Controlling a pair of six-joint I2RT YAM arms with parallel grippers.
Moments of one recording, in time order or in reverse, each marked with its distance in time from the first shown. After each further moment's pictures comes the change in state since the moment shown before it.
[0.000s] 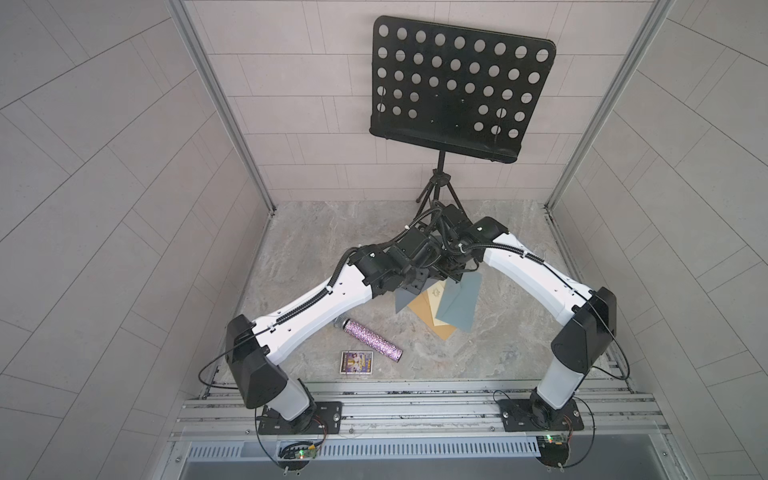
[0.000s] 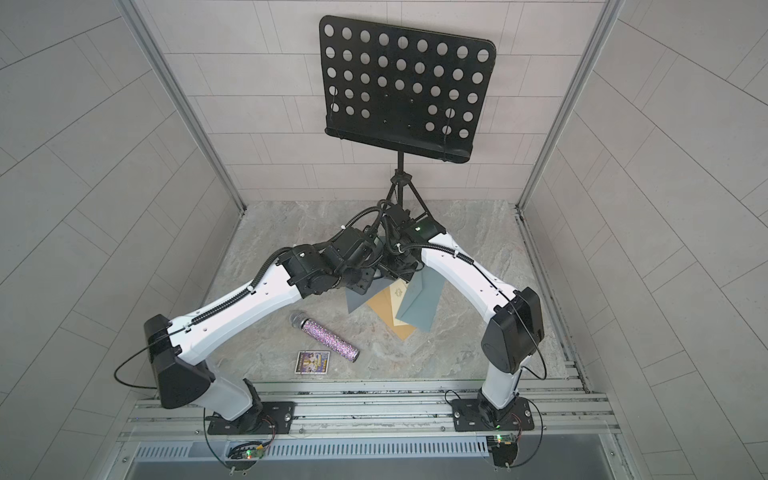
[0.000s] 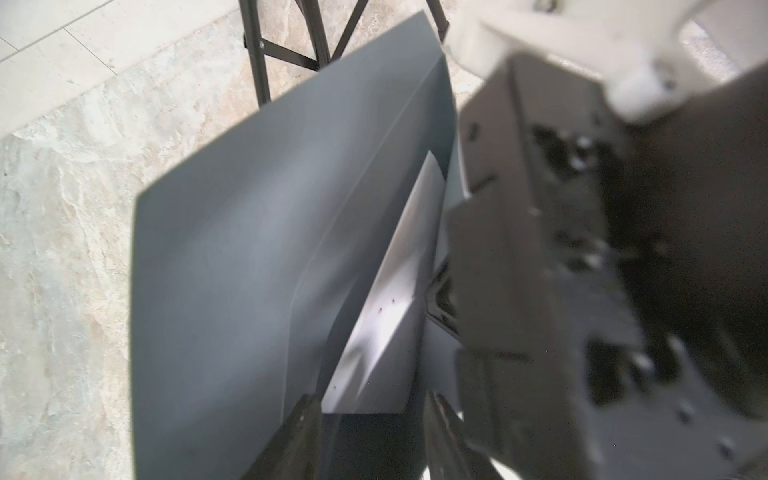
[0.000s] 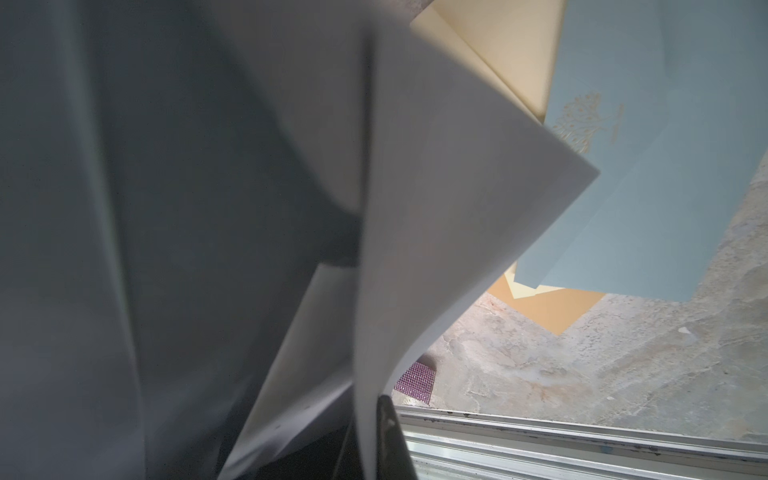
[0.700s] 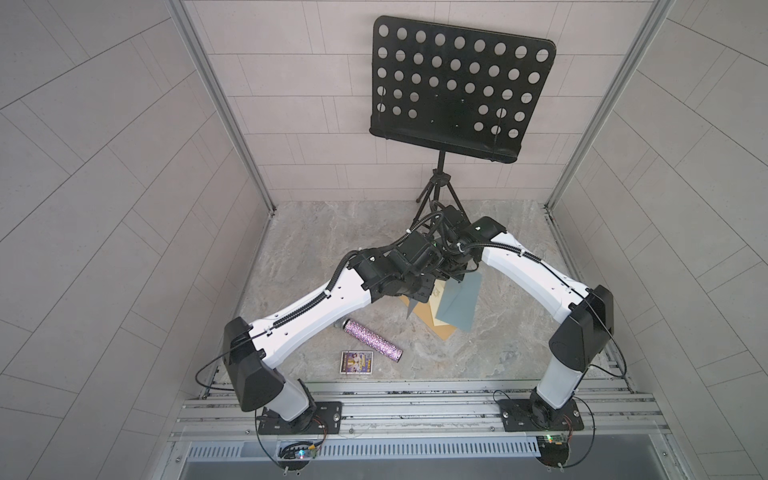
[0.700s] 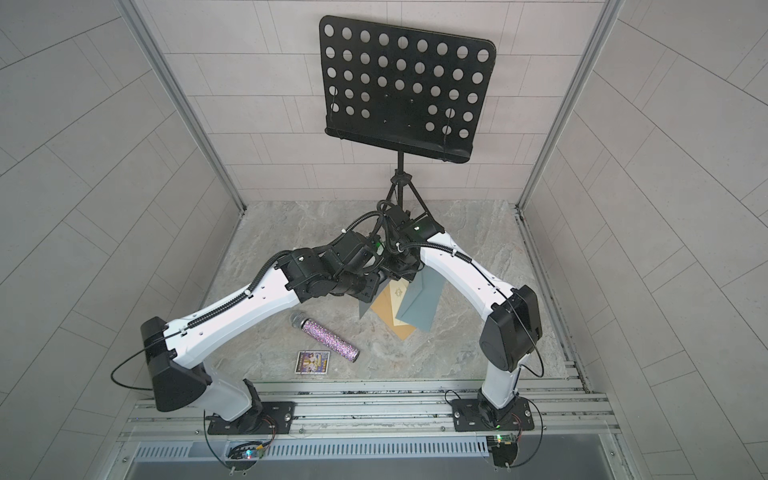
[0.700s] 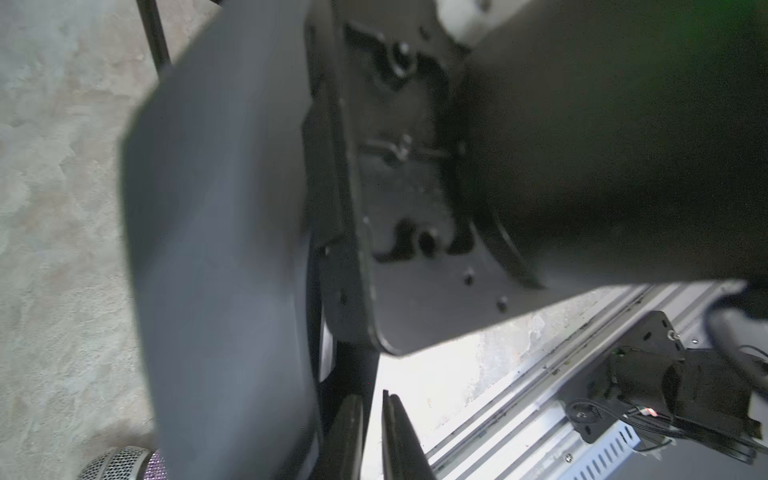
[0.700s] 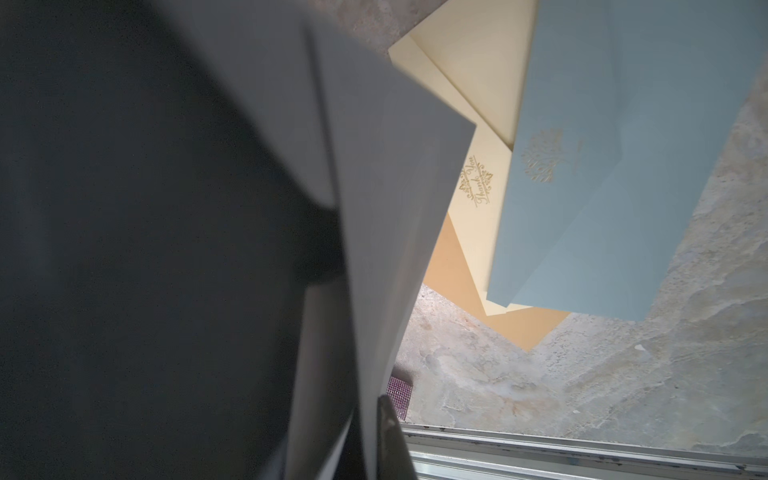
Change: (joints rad) left arm -0.041 -0.018 -0.014 -0.003 0.168 -0.125; right arm -0.001 0.012 0.002 -0.023 0.050 -0.055
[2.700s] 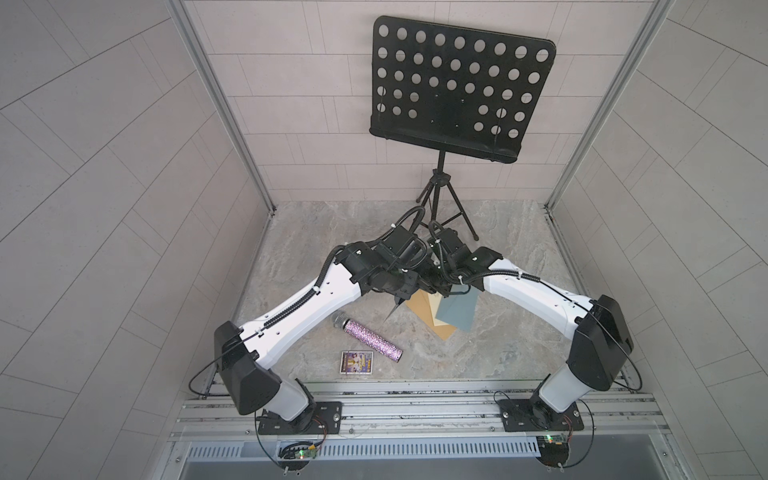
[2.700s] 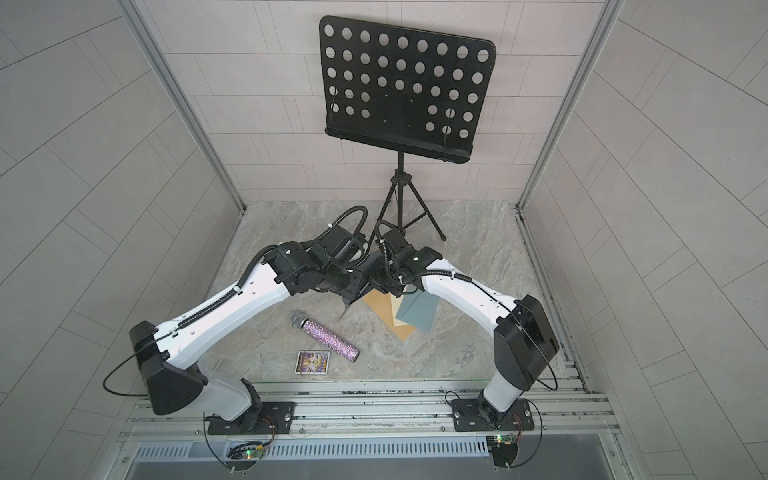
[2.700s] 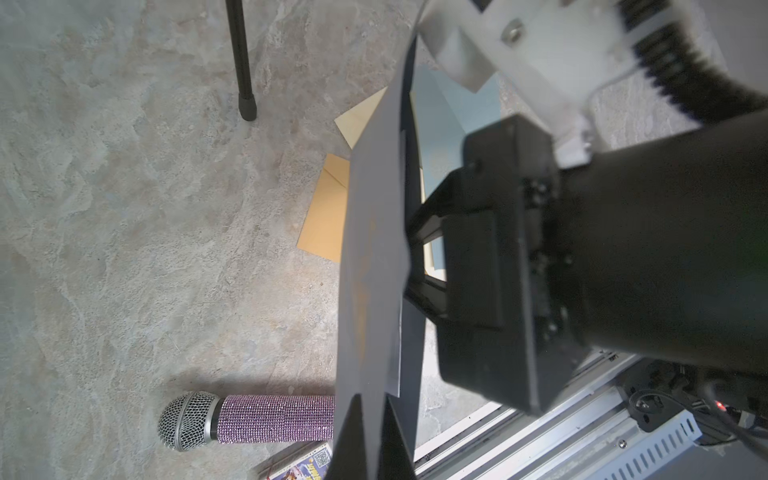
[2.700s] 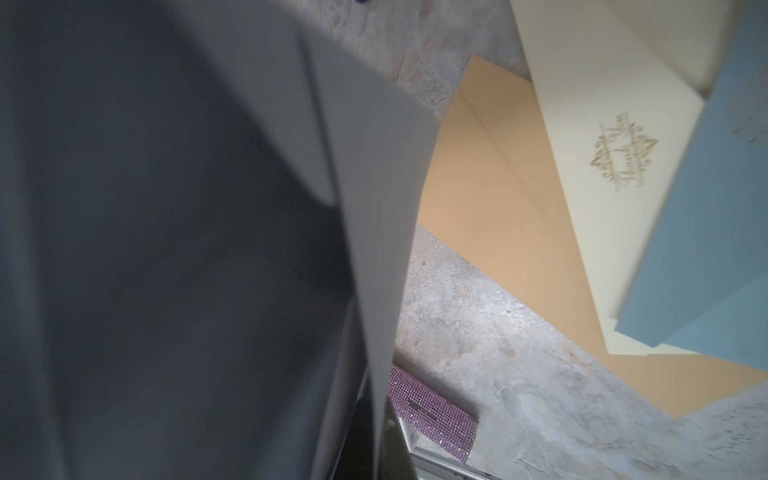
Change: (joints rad) left arm 0.092 -0.040 -0.019 -0.109 0.005 0.042; right arm 0.073 -0.135 -0.352 0.457 -0.033 0.102
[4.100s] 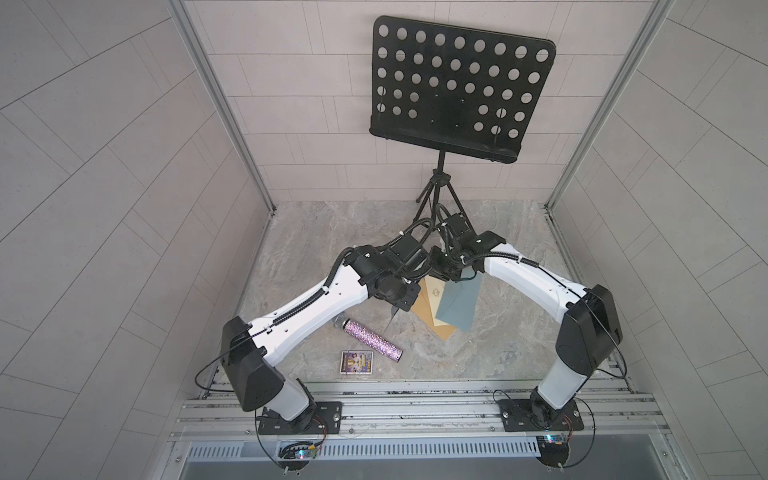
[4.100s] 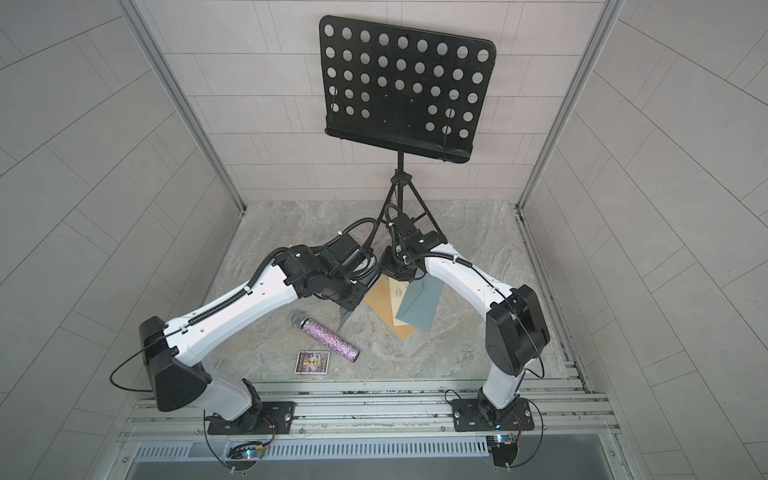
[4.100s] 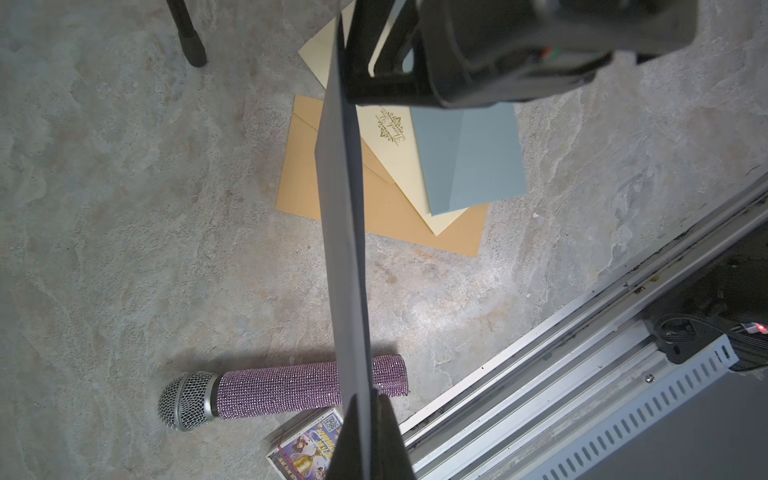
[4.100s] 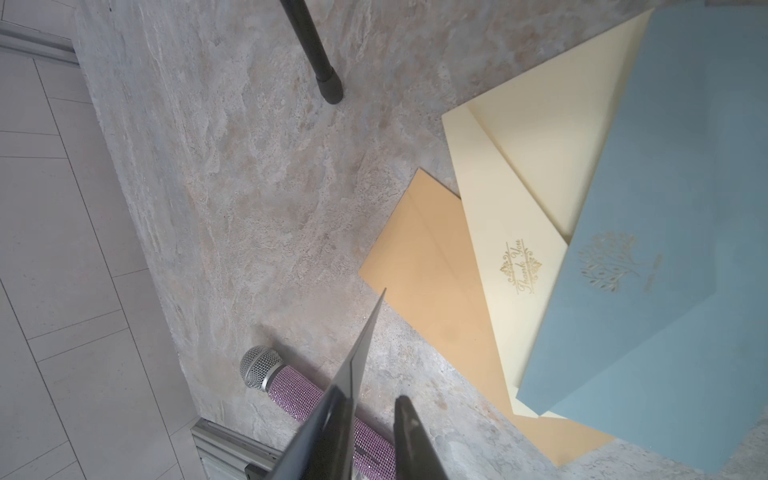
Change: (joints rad) left arm -0.045 0.033 -0.002 -0.087 0.045 0.094; right arm -0.102 0.080 0.098 -0.098 0.019 -0.200
